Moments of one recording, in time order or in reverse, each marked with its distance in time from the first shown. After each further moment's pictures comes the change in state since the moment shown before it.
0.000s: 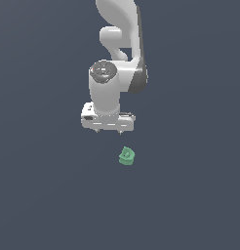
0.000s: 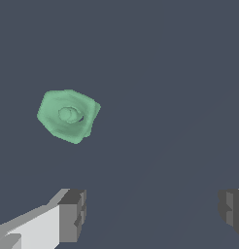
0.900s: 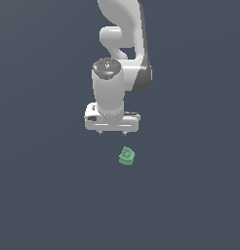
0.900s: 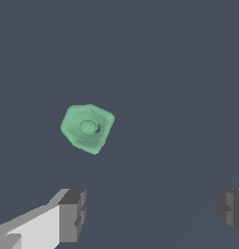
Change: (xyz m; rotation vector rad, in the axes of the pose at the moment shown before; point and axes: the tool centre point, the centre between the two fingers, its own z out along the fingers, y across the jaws) arm 0.013 -0.019 -0.010 0.028 0.044 -0.017
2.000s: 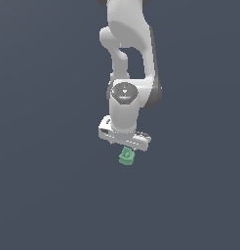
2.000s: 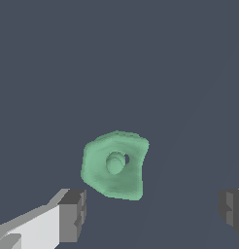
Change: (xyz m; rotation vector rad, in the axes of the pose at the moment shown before) arm 0.031 -0.045 0.050 0.002 0.009 0.272
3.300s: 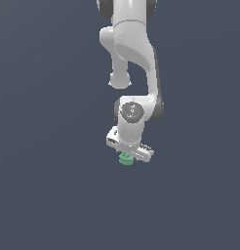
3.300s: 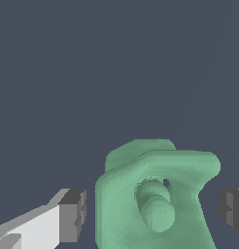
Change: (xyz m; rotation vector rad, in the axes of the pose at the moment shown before) arm 0.004 -0.025 0.060 -0.001 0.006 0.134
